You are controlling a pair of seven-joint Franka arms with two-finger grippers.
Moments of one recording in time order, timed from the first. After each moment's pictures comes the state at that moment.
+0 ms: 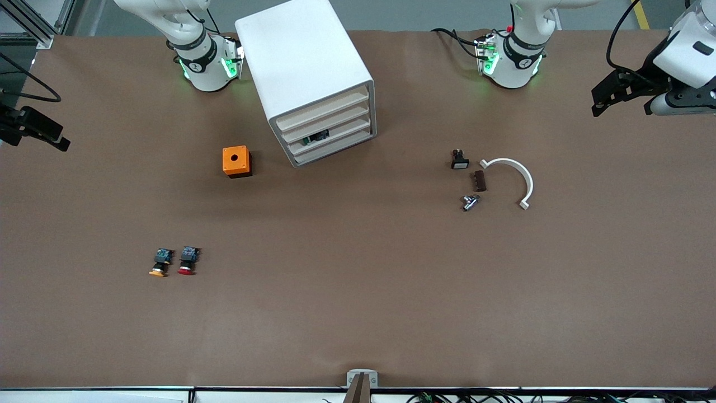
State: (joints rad) left arm -0.02 -0.18 -0.10 -1.71 0.01 1.51 -0.12; right arm -0.01 -0.04 -0.06 -1.56 0.01 1.54 0.07
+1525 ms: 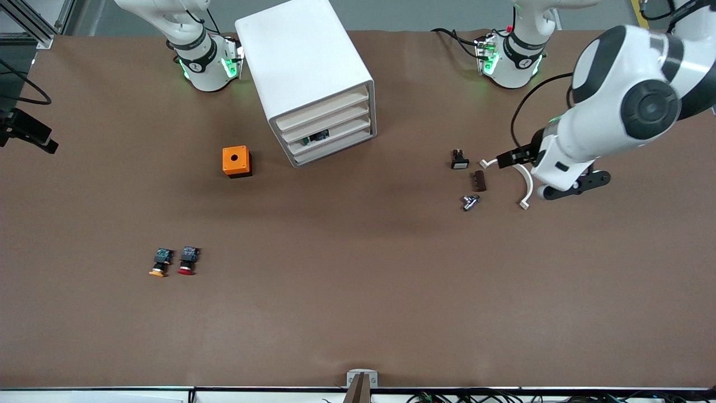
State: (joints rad) left arm -0.08 0.18 -0.26 -1.68 -0.07 1.55 -0.65; right arm -0.02 -0.04 -0.06 -1.55 -0.02 1.56 0.07
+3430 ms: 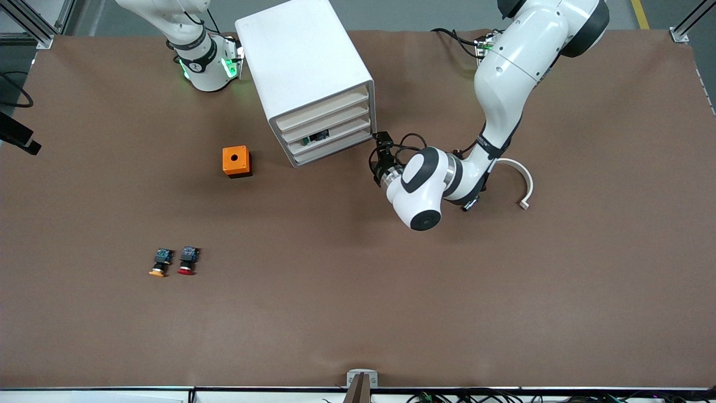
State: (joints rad) left arm -0.43 0.84 -0.26 -1.47 -0.66 1.63 -2.14; right arm -0.08 -0.03 -0.06 -1.55 -0.02 1.57 0.07
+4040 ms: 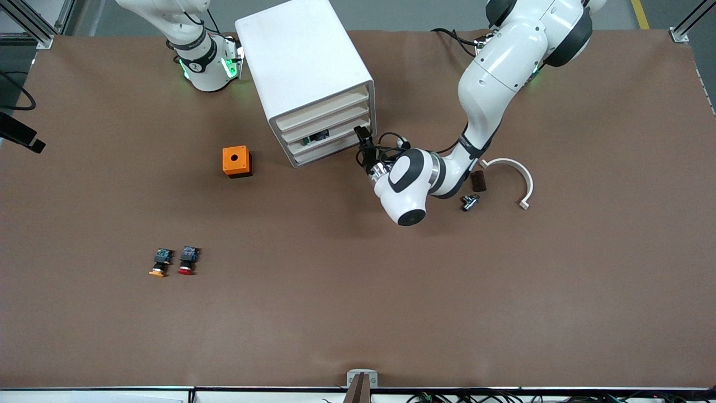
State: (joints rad) left arm -0.48 0.91 -0.26 -1.47 -0.80 1.63 -2.36; right arm -0.08 -0.03 -0.06 -1.56 -0.02 1.53 0.15
